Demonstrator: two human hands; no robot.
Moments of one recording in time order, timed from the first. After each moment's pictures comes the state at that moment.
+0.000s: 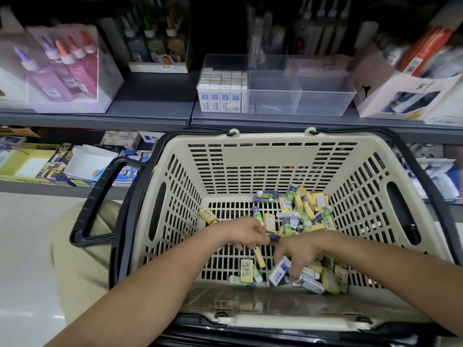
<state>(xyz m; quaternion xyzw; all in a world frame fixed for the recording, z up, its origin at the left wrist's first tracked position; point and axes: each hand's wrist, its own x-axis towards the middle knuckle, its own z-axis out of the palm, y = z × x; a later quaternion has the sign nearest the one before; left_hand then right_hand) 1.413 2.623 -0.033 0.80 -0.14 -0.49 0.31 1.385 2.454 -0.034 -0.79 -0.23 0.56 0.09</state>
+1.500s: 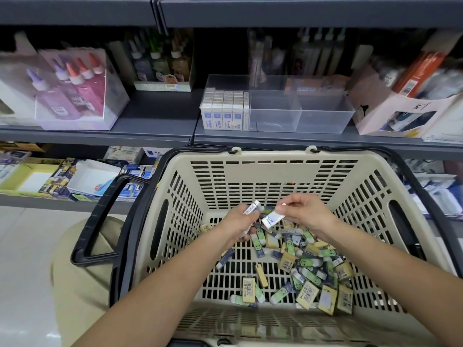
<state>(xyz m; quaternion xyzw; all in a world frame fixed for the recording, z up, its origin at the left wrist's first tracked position) 1.434 2.622 -0.008 0.69 0.13 -0.36 0.62 1.425 2.446 0.003 -0.72 0.14 0.17 0.66</state>
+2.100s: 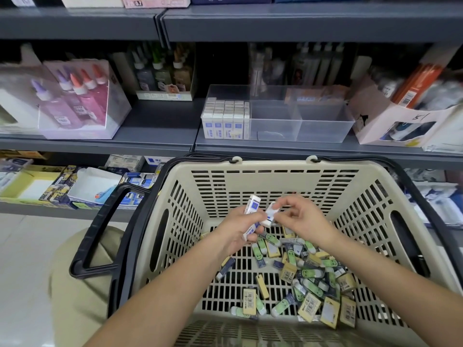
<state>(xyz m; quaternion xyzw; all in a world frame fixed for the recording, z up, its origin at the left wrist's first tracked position) 1.442 2.619 0.007 0.58 0.16 -0.35 0.72 1.421 2.452 0.016 -0.86 -0.01 0.08 0.51</state>
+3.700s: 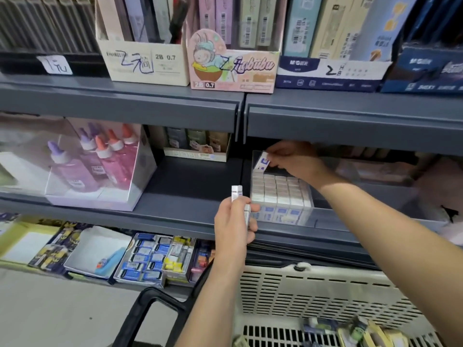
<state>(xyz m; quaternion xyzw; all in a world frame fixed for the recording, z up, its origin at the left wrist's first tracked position) 1.587 2.696 0.088 0.56 0.15 -0.02 0.82 1.718 2.546 0.118 -0.87 -0.06 -0.03 0.50</state>
